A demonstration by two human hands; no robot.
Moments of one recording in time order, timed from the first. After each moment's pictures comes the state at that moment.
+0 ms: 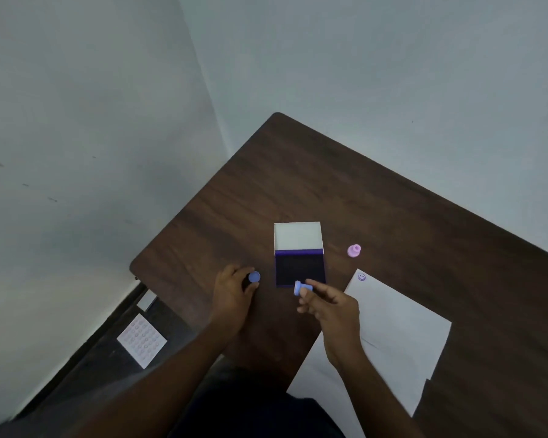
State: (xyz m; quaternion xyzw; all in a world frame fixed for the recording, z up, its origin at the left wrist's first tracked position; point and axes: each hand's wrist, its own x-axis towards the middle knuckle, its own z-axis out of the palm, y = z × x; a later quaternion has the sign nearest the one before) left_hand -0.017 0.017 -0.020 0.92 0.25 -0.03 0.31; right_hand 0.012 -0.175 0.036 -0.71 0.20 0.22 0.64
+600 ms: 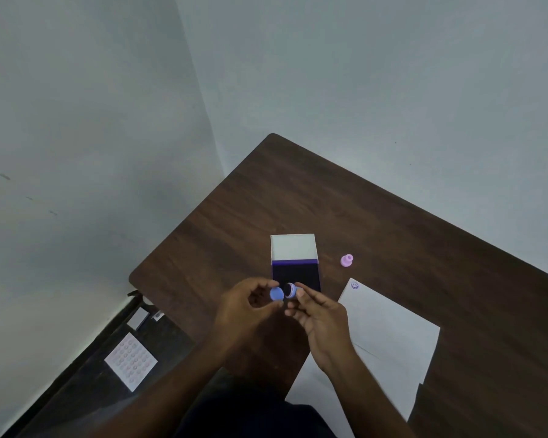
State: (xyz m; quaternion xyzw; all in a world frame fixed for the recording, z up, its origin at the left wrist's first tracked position) left_hand -0.034 -0.016 0.057 0.81 0.23 -0.06 0.54; right_hand 0.003 -0.162 0.061 -0.55 0.24 0.25 0.76
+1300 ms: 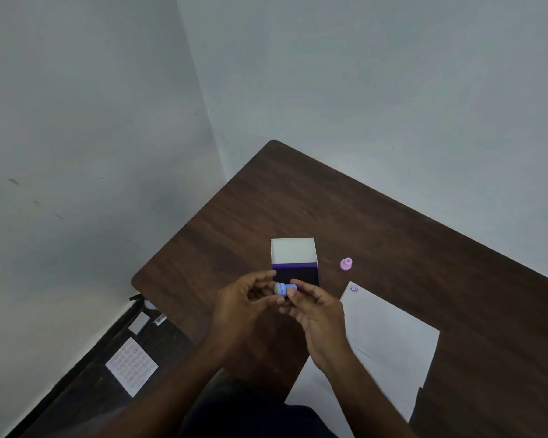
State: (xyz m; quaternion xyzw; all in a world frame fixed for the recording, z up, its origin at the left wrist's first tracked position) left_hand -0.029 -0.013 0.084 0.81 0.17 0.01 0.57; right_hand 0.006 -0.155 0.076 -0.59 0.20 0.23 0.74
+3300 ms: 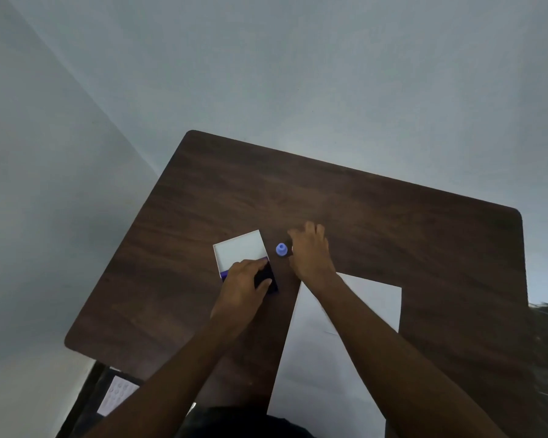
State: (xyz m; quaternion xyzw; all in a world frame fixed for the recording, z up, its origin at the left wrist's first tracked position) left_hand 0.063 -0.071 0.017 0.94 0.04 -0.11 0.31; right_hand 0.141 -0.221 0.005 -0.98 -0.03 0.12 0.15
